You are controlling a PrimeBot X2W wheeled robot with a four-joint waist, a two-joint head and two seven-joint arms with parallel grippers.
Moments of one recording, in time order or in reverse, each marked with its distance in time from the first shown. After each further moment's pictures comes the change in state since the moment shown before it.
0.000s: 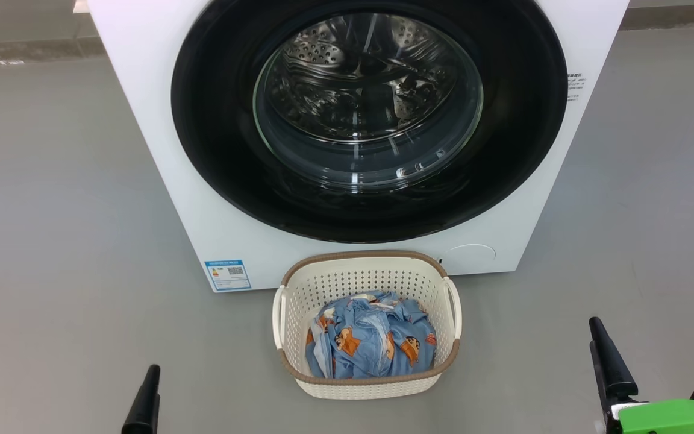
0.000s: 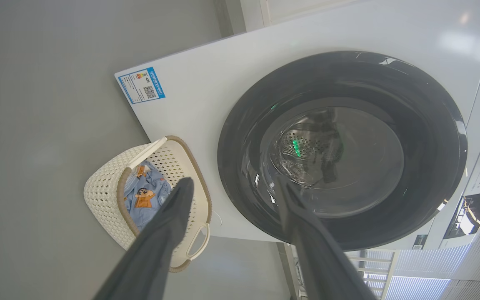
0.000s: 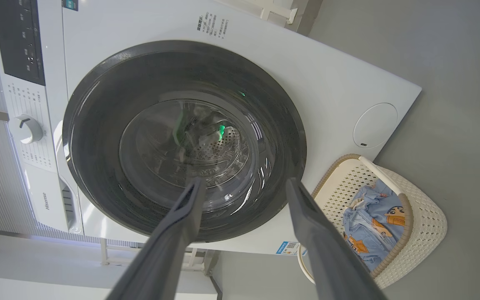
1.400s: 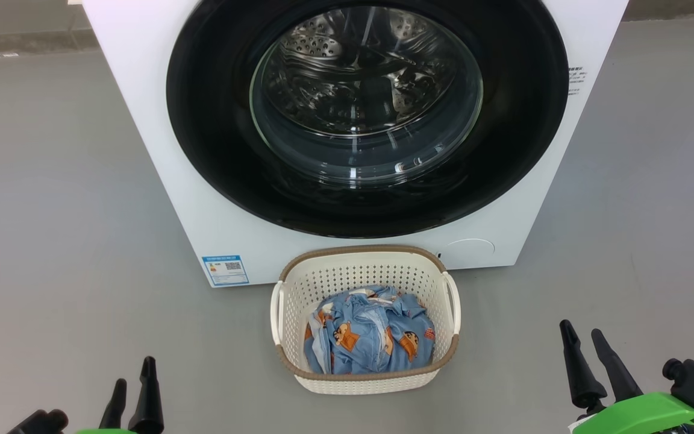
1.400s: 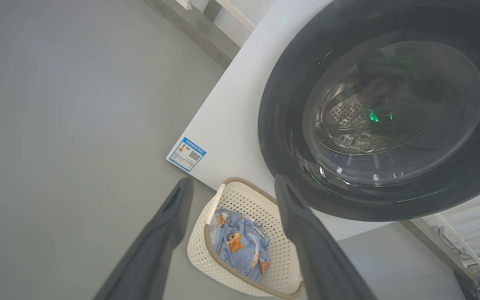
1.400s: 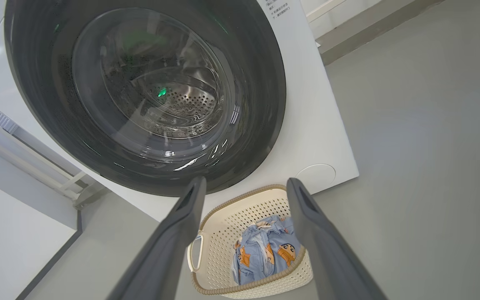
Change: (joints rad) left arm 0.002 0.010 -0.004 -0.040 0.627 0.037 -0.115; right arm 0.011 -0.029 0.048 -0.035 -0.696 0.000 -0.115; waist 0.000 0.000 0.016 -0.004
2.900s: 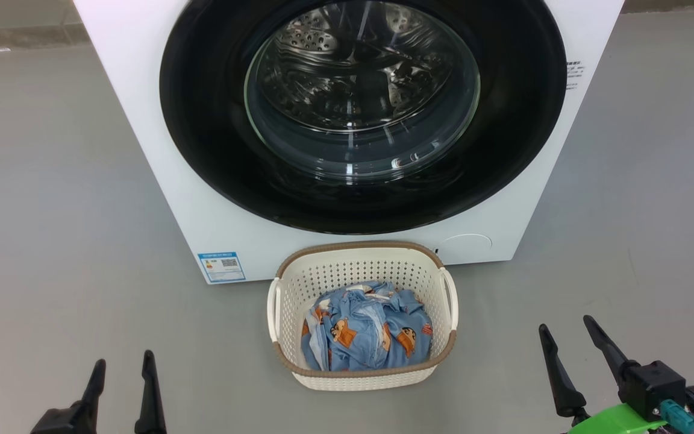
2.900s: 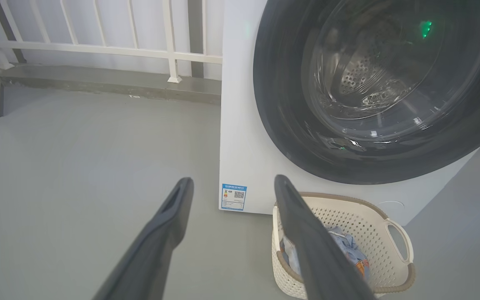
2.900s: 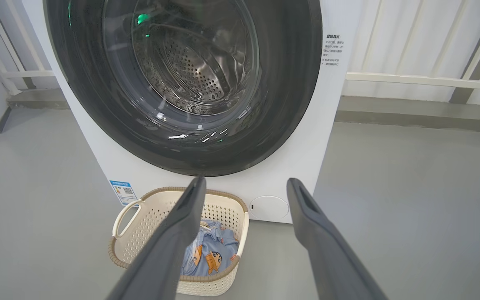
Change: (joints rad) left arm 0.027 0.015 0.000 -0.053 0.558 0.025 -0.127; right arm 0.017 -0.007 0.021 -0.050 -0.566 0.000 -0.128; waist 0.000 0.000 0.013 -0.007
